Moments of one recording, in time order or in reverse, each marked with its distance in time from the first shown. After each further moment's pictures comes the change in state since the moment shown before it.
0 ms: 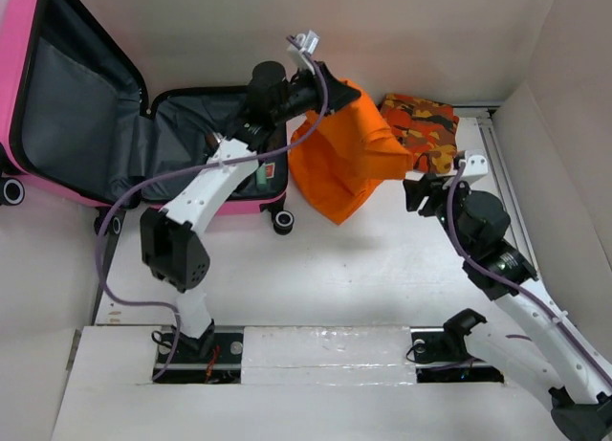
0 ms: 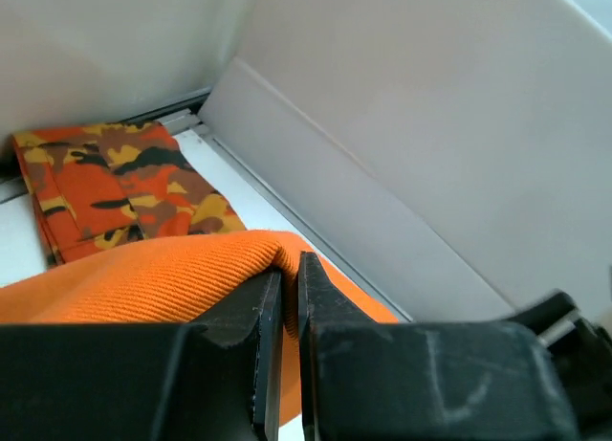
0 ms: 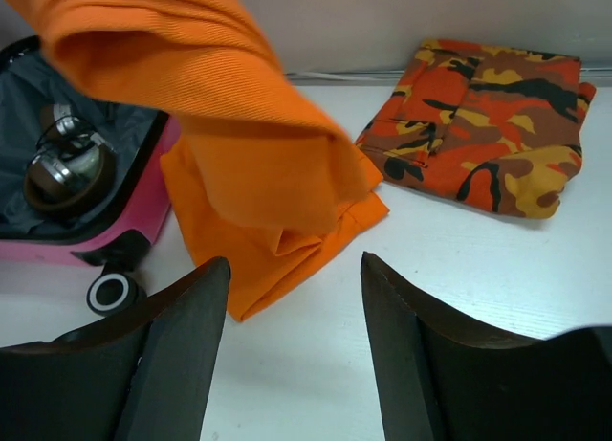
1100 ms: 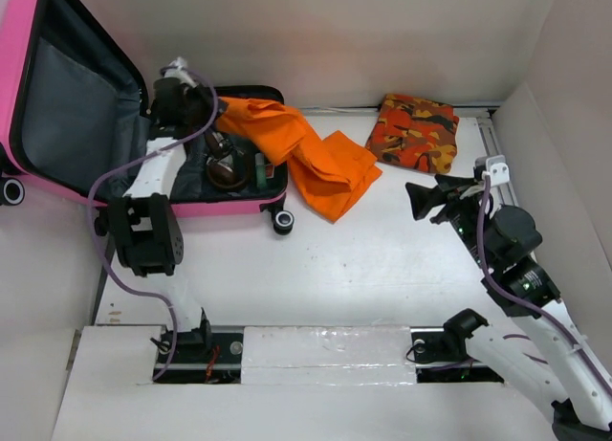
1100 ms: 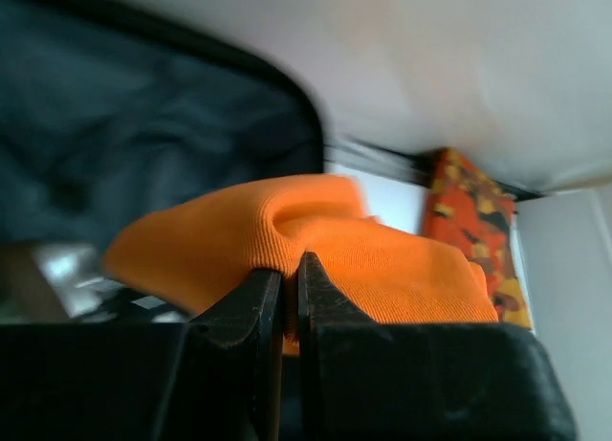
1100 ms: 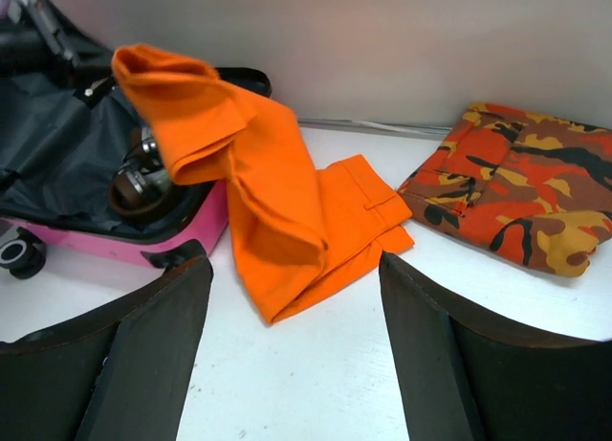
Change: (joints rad) left arm 0.526 0.089 -0.144 -0.129 -0.190 0.001; right arm 0.000 -0.127 0.044 -0.037 -0.134 -0.038
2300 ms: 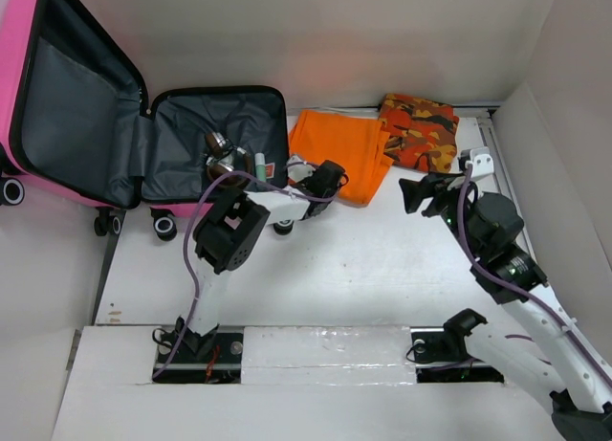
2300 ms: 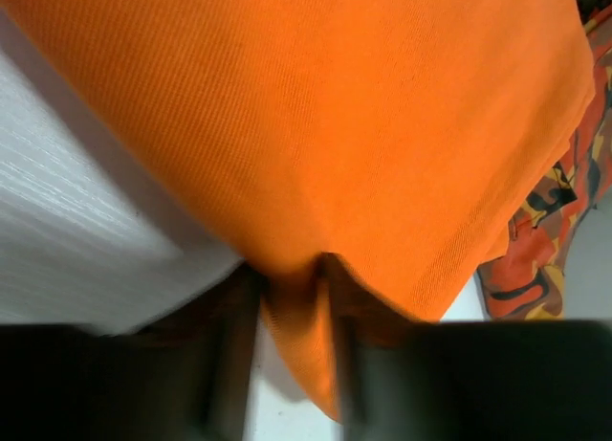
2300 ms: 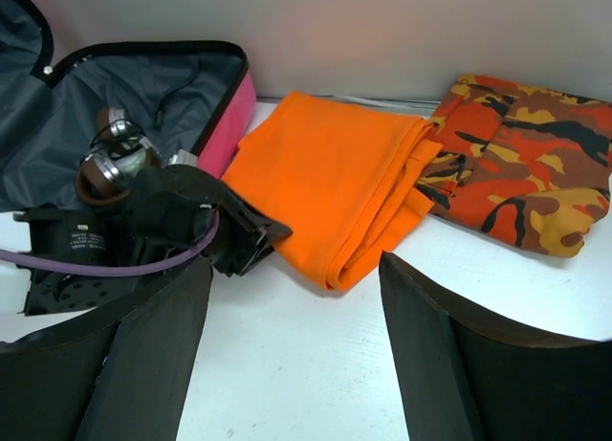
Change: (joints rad) left arm -0.724 0.271 -0.246 0.057 -0.777 -0.853; right arm 0.000 0.090 0.002 0.021 0.037 0.001
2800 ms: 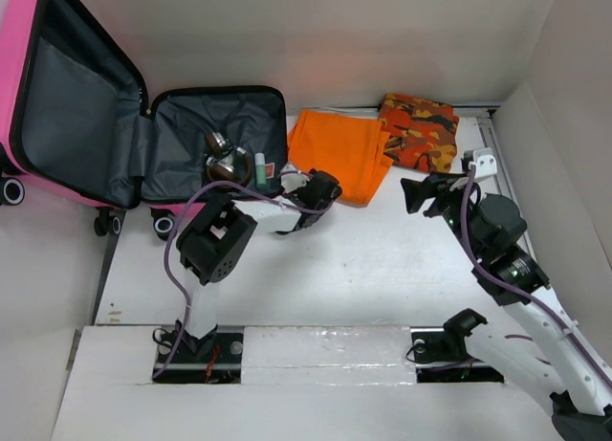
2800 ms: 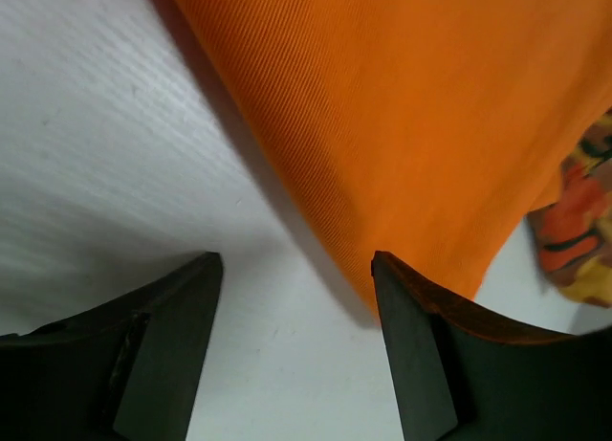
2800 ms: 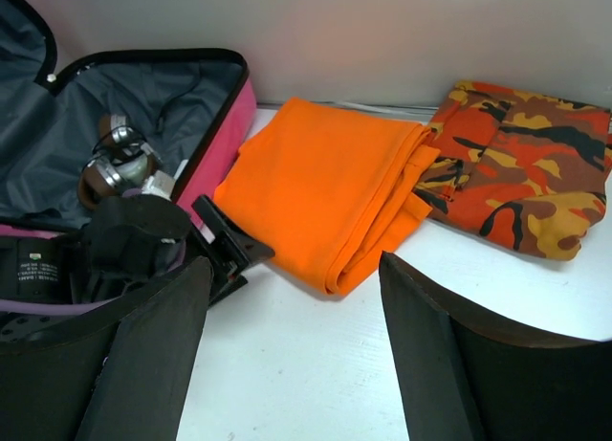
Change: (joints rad) left arm -0.048 -0.141 -0.157 -0.067 -0.010 0.078; right arm -0.002 -0.012 0.000 0.001 0.002 0.000
